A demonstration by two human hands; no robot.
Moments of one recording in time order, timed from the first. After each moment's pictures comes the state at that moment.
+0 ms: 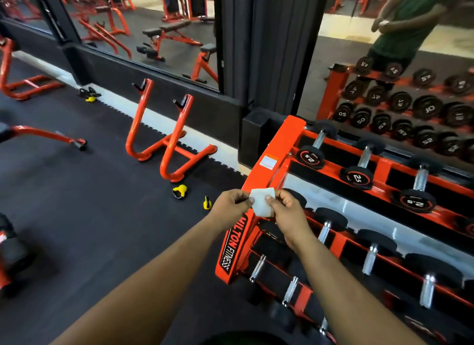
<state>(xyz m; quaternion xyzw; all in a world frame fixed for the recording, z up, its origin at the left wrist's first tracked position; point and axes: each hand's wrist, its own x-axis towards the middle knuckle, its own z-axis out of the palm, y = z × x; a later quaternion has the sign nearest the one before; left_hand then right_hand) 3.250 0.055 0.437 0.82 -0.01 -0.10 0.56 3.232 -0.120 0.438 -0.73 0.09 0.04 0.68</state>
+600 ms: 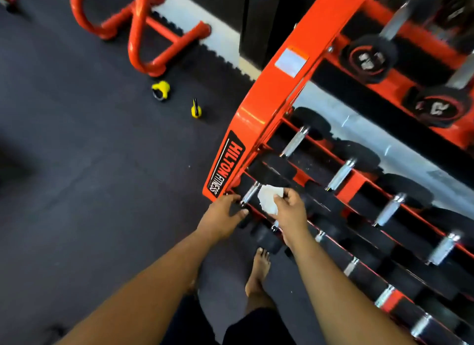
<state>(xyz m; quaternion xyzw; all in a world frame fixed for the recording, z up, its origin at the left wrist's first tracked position) 3.232 0.032 0.174 0.86 0.09 -0.29 0.42 3.253 -0.157 0.167 -0.75 0.30 0.15 0.57</state>
